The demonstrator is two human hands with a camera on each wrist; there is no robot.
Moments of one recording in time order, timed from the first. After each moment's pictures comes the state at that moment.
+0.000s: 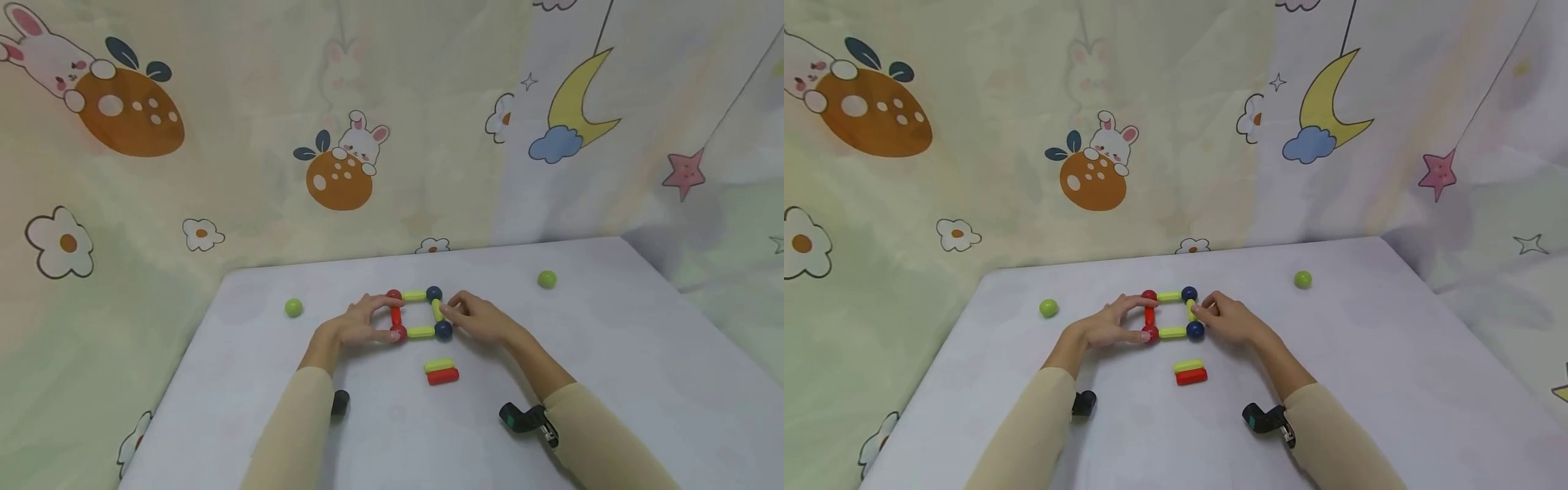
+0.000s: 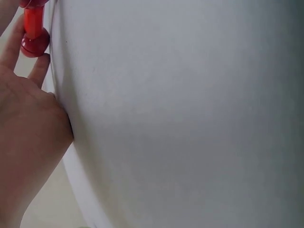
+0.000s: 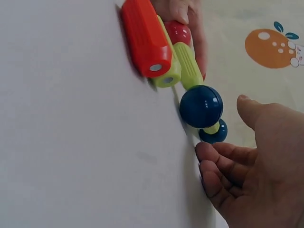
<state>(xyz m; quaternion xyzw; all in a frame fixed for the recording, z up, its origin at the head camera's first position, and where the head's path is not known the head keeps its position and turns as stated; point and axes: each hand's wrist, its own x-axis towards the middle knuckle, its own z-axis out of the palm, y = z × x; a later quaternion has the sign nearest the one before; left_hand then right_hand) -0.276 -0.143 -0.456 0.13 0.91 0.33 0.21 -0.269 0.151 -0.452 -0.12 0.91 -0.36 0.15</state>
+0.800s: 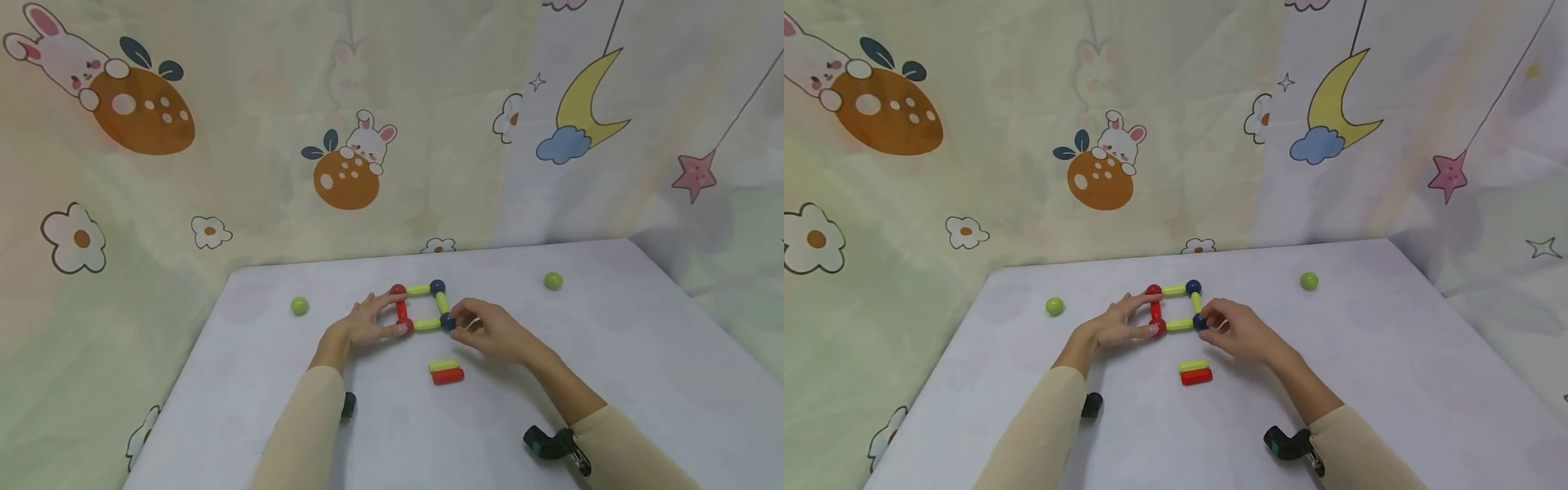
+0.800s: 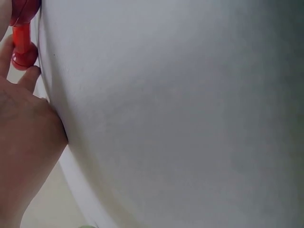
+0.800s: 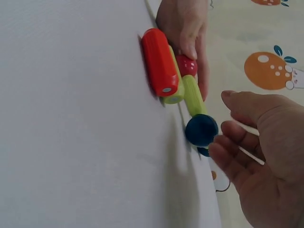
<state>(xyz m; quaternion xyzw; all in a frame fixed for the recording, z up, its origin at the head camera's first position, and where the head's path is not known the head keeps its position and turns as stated) -0.272 -0.141 -0.456 0.14 0.92 0.32 0.18 -0.234 0.159 -0.441 -0.28 0.88 -0.38 0.05</state>
